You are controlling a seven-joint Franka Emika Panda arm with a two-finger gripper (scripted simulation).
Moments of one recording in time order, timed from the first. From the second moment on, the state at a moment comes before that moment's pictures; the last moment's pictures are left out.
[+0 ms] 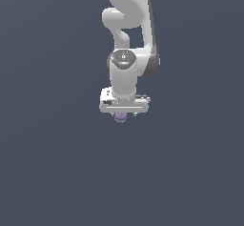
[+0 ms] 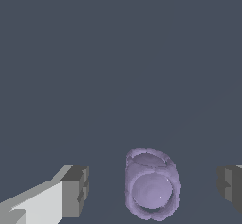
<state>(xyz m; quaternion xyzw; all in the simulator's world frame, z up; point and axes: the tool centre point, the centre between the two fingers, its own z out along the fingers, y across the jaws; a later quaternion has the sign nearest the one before) -0.014 0.009 0.133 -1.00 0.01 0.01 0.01</state>
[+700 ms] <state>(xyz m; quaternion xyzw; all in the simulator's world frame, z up) -0.065 -0.005 0.094 -1.00 0.03 0.00 0.00</state>
